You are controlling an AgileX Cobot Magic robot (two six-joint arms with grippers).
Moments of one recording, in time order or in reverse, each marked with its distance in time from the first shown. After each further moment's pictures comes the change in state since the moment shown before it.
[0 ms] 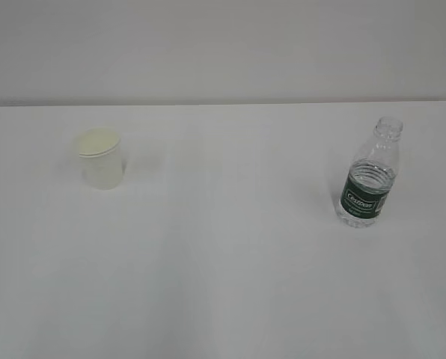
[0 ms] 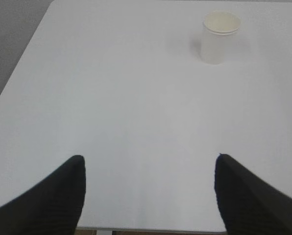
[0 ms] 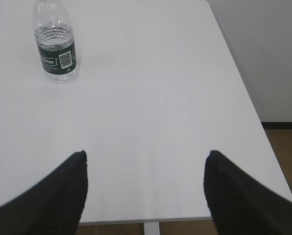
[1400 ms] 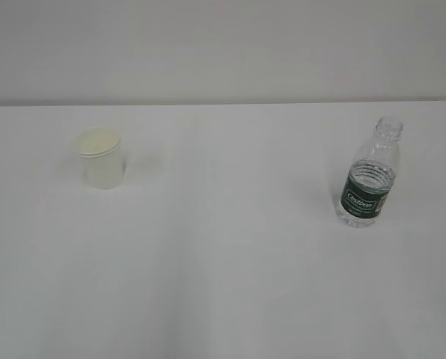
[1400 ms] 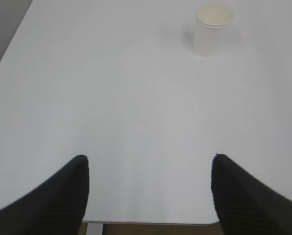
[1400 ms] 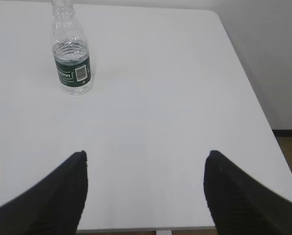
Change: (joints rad) left arm 0.000 0.108 -0.044 -0.027 0.000 0.000; right arm 0.000 0.027 -0.038 0.048 -0.007 -0.002
